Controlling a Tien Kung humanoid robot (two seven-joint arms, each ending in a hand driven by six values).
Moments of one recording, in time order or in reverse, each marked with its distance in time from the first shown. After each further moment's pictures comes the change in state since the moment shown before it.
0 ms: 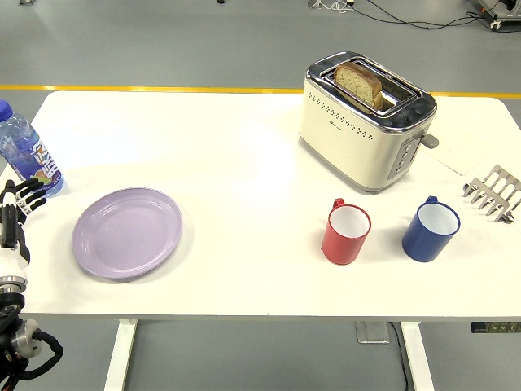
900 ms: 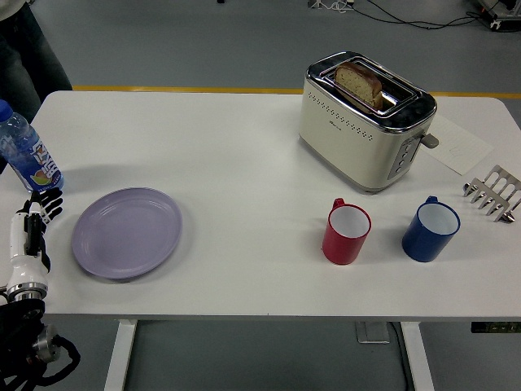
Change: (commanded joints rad) left arm -0.055 -0.030 0.097 0.074 -0.048 0.011 -0.005; right arm 0.016 0.011 0.008 0.000 -0.037 0.011 -0.009
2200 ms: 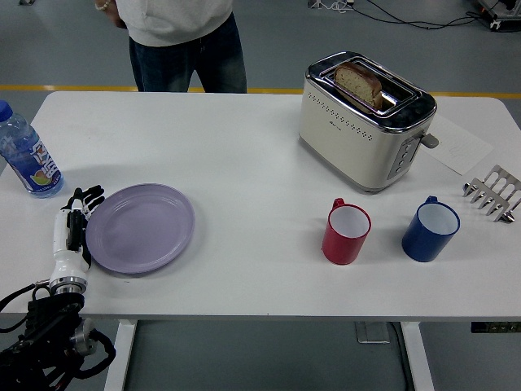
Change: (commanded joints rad) left arm -0.067 -0.099 0.080 0.041 -0.036 -0.014 0.000; right arm -0.005 0.005 0.004 0.000 -0.019 0.008 -0.003
